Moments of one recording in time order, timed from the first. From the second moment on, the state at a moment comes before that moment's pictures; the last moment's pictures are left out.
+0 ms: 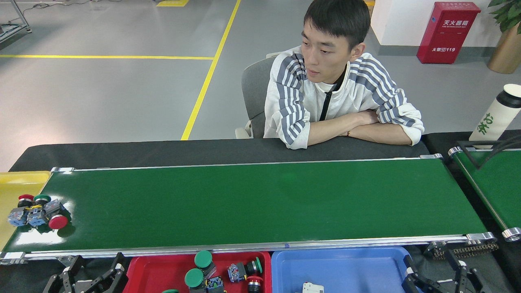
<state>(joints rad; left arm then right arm) 0.22 -0.08 0.52 -1.76 -1.42 -0.48 -0.23 0.31 -0.05 -0.33 -1.75 1.33 -0.41 0.00</state>
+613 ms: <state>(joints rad) 0.23 -0.08 0.53 -1.76 -1.41 -0.48 -0.22 0.31 -0.05 -0.33 -1.75 1.33 -0.42 0.00</state>
